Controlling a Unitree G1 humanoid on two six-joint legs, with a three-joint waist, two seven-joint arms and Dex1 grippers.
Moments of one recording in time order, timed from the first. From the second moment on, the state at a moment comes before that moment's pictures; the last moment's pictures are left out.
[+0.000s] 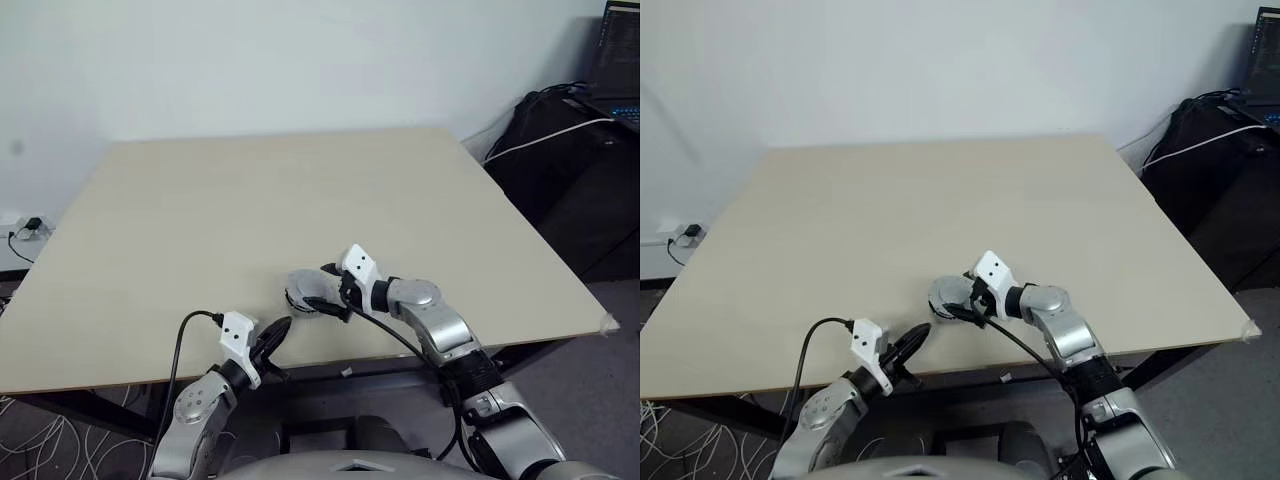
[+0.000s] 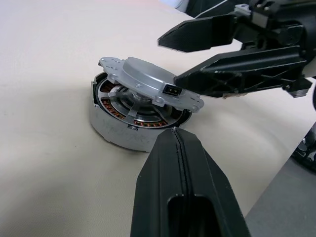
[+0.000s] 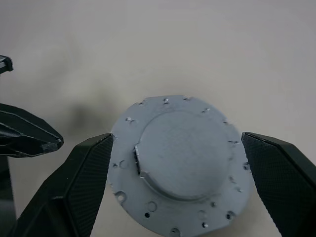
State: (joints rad) left arm 0.31 0.16 -0.16 -0.10 -0.26 0.04 -0.55; right arm -0.37 -0.27 0.30 0.27 0.11 0.29 0.86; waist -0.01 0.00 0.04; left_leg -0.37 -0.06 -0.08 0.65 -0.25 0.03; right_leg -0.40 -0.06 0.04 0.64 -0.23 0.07
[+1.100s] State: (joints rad) left arm 0.34 0.16 -0.16 -0.12 -0.29 0.04 -0.51; right arm -0.37 -0.17 0.26 0.37 0.09 0.32 0.79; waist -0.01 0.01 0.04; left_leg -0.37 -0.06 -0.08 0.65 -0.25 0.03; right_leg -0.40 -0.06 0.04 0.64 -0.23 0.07
